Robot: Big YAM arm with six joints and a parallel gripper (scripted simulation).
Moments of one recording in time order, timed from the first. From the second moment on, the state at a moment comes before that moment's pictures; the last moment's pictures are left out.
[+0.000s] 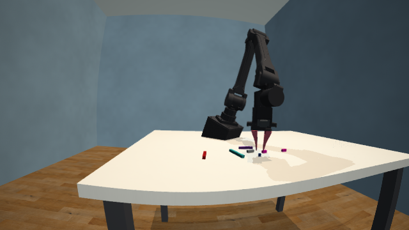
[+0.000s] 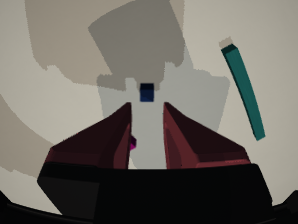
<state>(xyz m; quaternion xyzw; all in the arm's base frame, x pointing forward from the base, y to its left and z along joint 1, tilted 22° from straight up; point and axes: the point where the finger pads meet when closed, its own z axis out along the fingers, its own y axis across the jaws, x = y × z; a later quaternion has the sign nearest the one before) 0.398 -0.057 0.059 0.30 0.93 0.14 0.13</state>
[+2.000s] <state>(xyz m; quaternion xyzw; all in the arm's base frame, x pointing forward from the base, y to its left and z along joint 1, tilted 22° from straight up) 0.401 -0.056 0.056 0.30 0.93 0.14 0.13</state>
